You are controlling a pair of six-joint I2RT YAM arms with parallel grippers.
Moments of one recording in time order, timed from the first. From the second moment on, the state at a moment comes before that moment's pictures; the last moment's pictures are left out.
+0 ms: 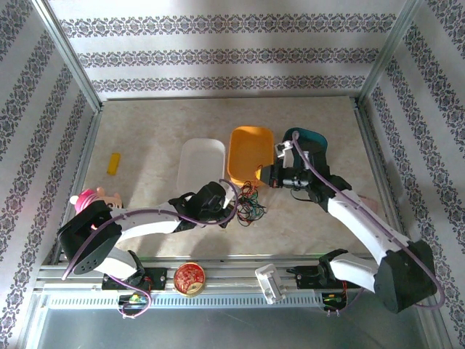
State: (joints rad) left arm -0.89 1.47 0.67 0.02 0.07 -0.30; right arm 0.34 1.11 0.75 -0.23 -0.65 0.58
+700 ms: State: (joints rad) left arm -0.89 1.51 0.57 0.05 0.03 -0.35; right arm 0.20 0.75 0.98 -0.42 -0.04 0.51
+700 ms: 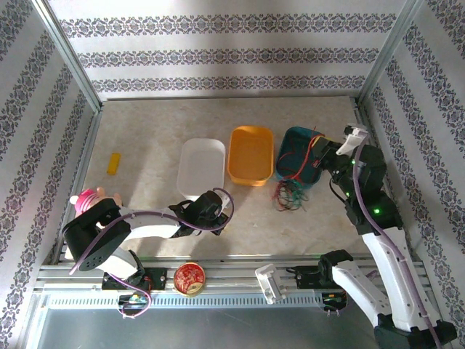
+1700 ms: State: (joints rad) left arm -0.89 1.41 0.85 0.03 0.28 -0.26; right arm 0.52 0.91 1.02 -0.24 -0.31 0.62
